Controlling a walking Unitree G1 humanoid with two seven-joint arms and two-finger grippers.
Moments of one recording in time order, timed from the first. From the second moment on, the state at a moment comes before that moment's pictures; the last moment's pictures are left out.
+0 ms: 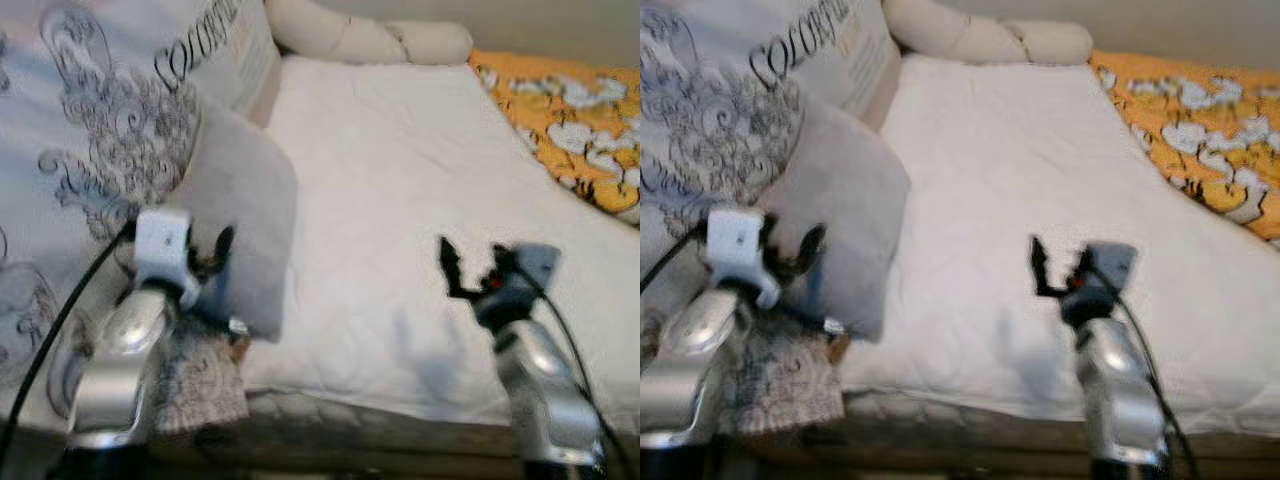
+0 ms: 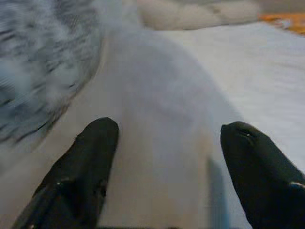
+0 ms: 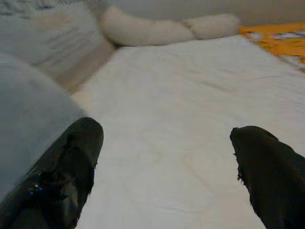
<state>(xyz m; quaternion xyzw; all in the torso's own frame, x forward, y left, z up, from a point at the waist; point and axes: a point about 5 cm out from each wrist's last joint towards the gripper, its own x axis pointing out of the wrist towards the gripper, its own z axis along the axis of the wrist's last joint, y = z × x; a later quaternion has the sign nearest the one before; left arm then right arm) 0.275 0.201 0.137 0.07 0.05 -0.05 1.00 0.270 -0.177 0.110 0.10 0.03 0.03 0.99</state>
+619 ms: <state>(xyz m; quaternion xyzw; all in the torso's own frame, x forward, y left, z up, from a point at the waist) 0.275 0.208 0.120 0.09 0.08 -0.02 0.99 0.268 -0.176 0.099 0.08 0.06 0.01 0.99</state>
